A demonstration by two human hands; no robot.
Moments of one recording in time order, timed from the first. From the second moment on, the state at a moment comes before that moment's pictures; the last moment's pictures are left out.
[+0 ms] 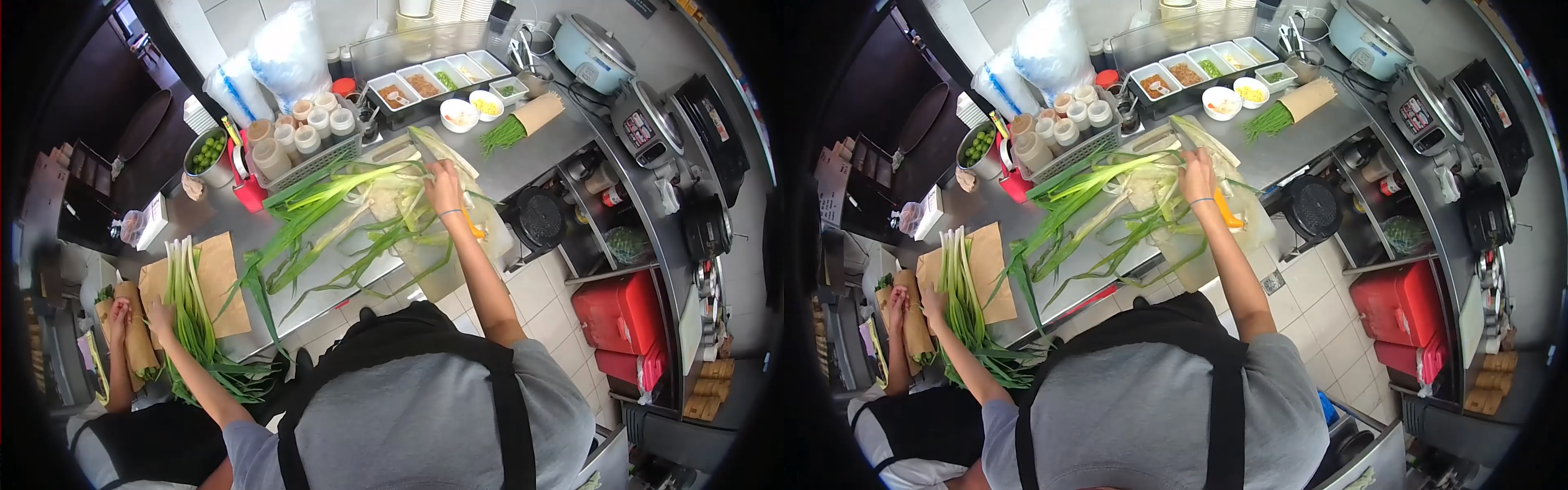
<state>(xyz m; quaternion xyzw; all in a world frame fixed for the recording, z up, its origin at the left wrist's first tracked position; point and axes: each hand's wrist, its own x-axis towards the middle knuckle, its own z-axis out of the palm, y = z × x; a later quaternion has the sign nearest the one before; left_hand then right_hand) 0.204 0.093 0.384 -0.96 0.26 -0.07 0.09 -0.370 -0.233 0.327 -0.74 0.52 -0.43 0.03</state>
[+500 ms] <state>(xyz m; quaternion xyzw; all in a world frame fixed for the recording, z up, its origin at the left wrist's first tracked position) -0.104 -0.118 0.359 -0.64 0.71 -0.06 -0.29 -0.289 -0.251 0.305 -0.88 0.35 -0.31 -0.05</state>
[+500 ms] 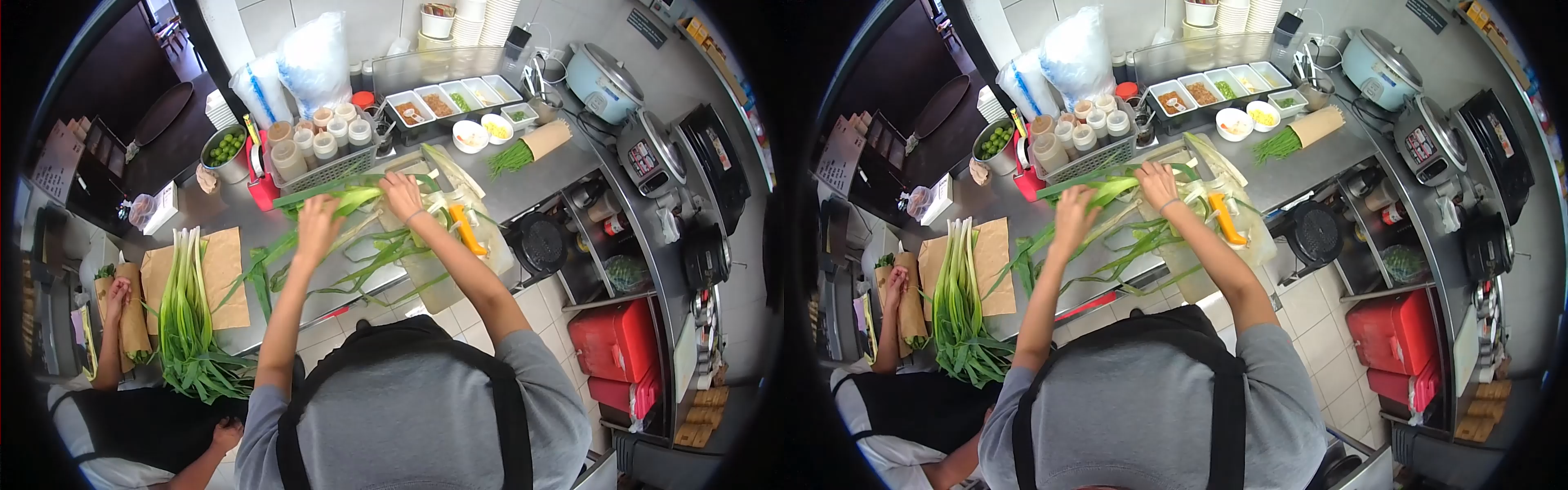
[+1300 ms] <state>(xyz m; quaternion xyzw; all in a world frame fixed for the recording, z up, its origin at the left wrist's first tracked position) -0.022 -0.153 0.452 -0.53 0.58 0.52 -0.33 -0.383 -0.265 0.349 -0.88 0.45 -0.03 0.14</state>
